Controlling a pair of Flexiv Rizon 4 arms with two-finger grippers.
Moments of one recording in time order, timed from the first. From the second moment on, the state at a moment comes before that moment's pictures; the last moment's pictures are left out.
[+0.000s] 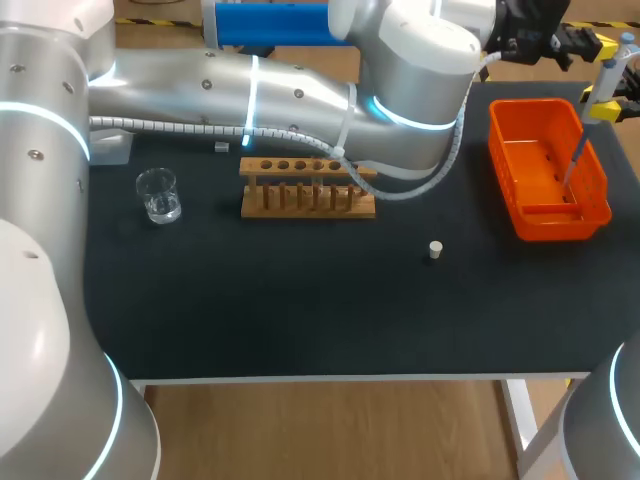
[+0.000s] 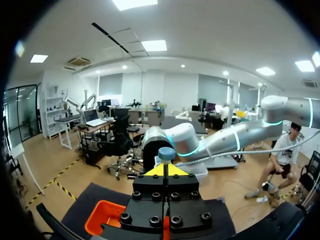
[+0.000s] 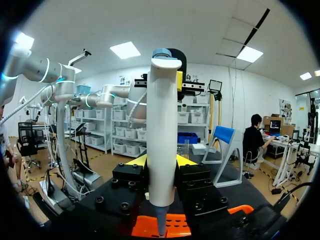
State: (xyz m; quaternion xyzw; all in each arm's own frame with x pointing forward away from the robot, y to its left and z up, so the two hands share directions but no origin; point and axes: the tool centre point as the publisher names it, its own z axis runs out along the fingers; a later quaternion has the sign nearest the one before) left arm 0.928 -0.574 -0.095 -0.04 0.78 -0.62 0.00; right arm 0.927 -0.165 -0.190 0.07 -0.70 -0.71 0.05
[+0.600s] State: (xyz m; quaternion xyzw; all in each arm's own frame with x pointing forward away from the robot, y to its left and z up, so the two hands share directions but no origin) left arm 0.931 -0.577 -0.100 -0.03 0.78 -0.62 0.00; right arm 0.926 -0.166 -0.193 0.07 -0.70 -0.71 0.05
